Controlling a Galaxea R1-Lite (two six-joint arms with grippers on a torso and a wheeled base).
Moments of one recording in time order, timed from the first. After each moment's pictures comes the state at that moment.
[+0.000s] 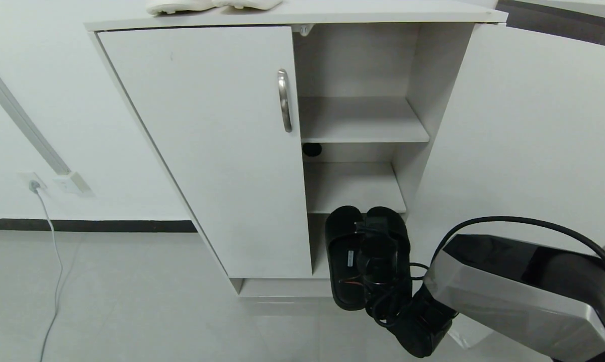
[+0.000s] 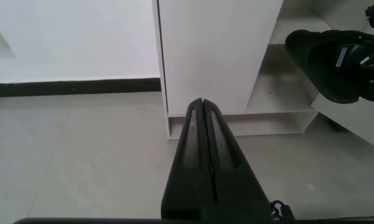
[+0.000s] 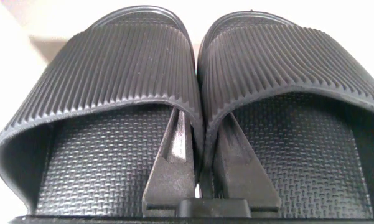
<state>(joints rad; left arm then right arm) 0.00 0.00 0.00 0.01 -0.02 0.01 0.74 2.44 -1.10 -1.25 -0.76 0.11</state>
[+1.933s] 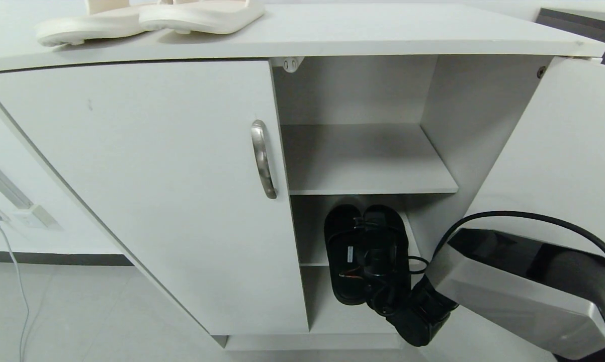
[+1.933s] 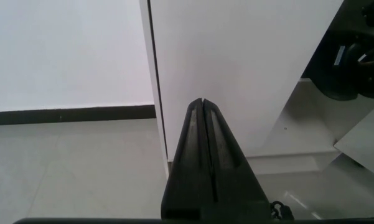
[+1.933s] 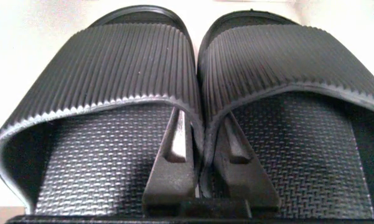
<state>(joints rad) 0.00 0.00 0.00 0.00 -0.02 0.00 0.72 2.45 -1.16 -1.16 -0.72 0.12</state>
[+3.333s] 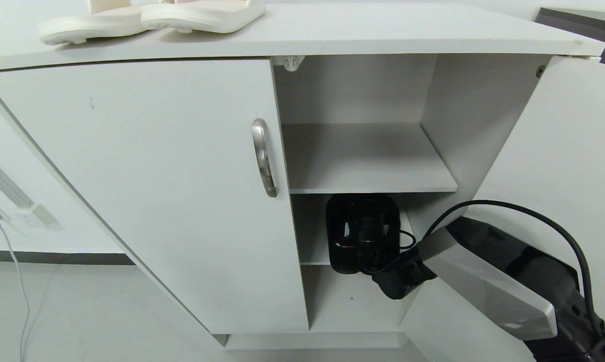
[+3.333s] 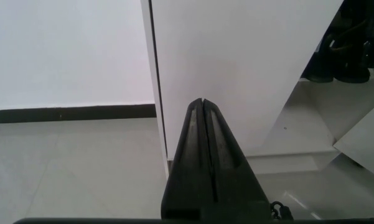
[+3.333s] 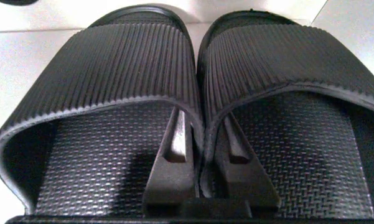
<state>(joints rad) 0.00 0.00 0.00 0.00 -0.02 0.00 0.63 2.58 -1.58 -0.86 -0.68 0.16</state>
